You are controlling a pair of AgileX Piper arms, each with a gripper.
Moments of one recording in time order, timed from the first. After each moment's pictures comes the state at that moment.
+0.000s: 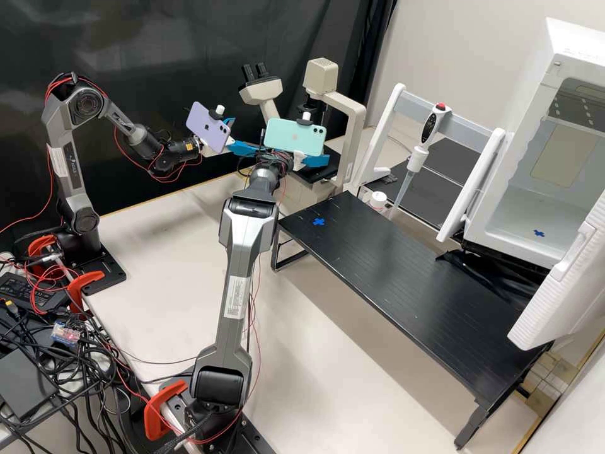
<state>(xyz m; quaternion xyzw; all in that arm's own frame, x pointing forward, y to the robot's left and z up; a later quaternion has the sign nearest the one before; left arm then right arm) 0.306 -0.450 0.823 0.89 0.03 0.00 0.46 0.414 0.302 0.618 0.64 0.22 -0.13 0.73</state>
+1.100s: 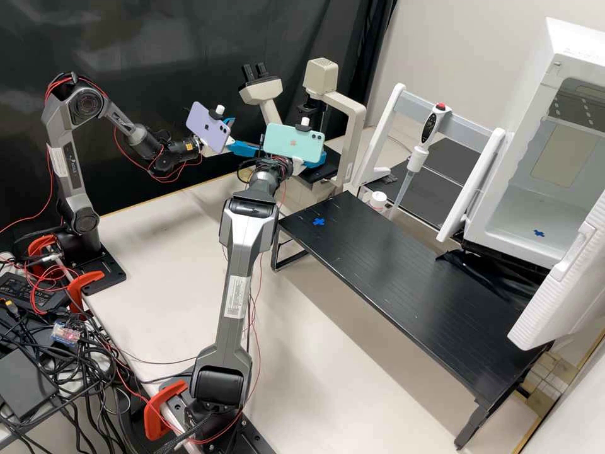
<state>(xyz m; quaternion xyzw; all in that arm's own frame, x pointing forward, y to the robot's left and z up) 0.306 -0.450 0.823 0.89 0.03 0.00 0.46 0.414 0.291 0.610 0.64 0.21 -0.14 0.73</state>
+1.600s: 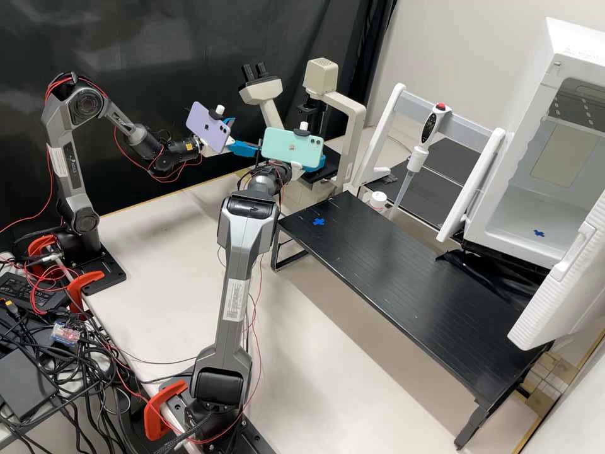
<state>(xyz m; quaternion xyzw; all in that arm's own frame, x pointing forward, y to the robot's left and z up) 0.306 -0.450 0.823 0.89 0.03 0.00 0.46 0.387 0.275 0.625 0.65 0.22 -0.12 0.72</state>
